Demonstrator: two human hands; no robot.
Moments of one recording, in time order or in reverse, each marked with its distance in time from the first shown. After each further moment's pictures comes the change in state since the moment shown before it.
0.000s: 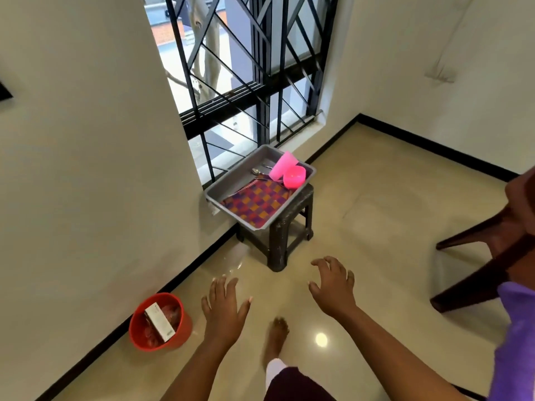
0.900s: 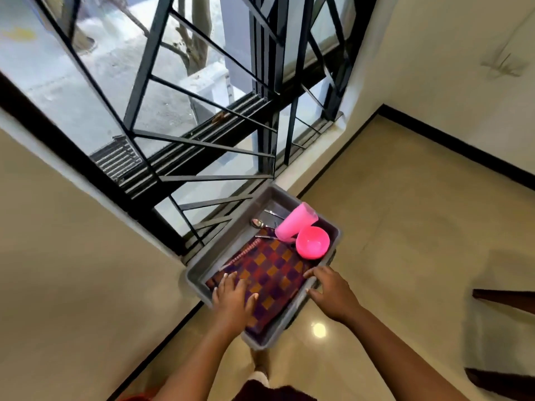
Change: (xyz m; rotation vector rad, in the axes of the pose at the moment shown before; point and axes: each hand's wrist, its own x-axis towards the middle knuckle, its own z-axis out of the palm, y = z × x) left_hand 0.457 0.040 -0.006 0.065 -0.264 -0.042; right_hand 0.430 -0.062 -0.041 0.127 -0.248 -0.078
